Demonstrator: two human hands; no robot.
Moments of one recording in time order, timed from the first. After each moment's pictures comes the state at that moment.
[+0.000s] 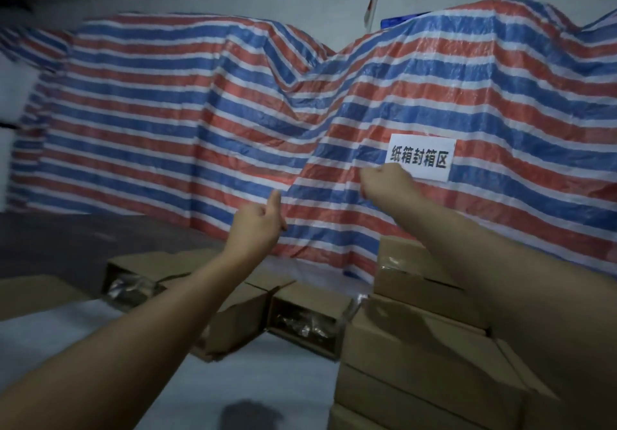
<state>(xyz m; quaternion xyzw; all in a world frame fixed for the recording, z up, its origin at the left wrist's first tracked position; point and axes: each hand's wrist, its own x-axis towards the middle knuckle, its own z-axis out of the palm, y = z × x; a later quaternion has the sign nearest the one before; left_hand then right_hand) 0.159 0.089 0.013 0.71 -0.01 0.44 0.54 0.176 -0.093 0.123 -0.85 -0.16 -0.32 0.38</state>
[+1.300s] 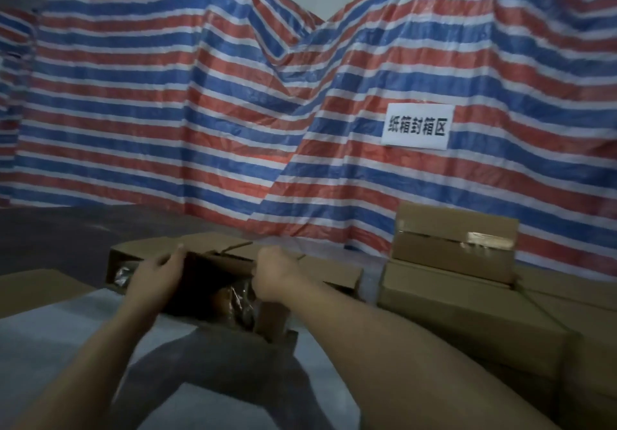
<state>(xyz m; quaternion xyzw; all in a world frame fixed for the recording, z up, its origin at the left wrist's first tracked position) 0.156 0.239 -0.119 0.71 0.15 0.34 0.60 0.183 0.053 -0.049 -0.96 -0.26 -0.08 0.05</state>
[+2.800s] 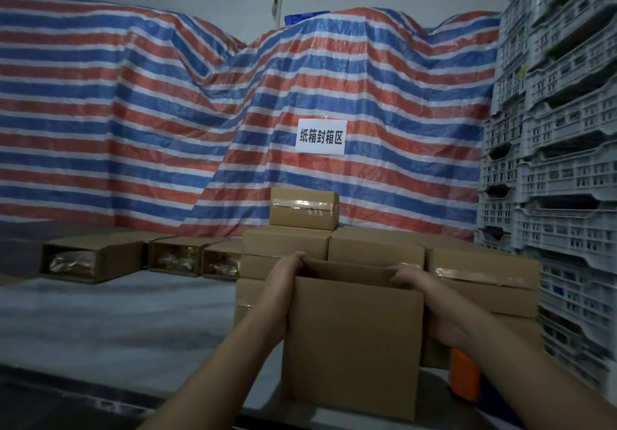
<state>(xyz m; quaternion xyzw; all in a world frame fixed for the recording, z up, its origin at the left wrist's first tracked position) -0.067 -0.129 -0.103 0.57 -0.07 0.01 0.82 -0.086 -0.356 -0.089 -0.74 0.01 -0.03 0.68</state>
